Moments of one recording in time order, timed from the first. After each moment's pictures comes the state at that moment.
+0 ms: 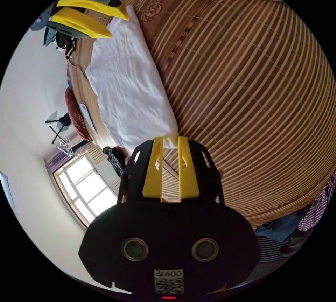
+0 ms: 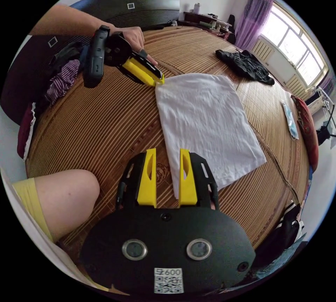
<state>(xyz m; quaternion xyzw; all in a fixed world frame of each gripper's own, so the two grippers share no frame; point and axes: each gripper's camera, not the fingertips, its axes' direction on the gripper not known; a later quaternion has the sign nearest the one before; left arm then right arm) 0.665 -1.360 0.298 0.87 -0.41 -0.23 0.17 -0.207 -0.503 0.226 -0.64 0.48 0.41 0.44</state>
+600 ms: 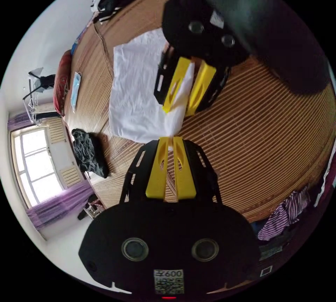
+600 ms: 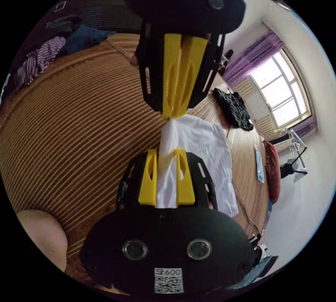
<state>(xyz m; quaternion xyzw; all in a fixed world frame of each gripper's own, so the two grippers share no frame) 0.652 -1.281 0.288 0.96 -0.23 -0.08 0.12 -0.180 -0.306 0.233 -0.73 0.52 0.19 0.40</state>
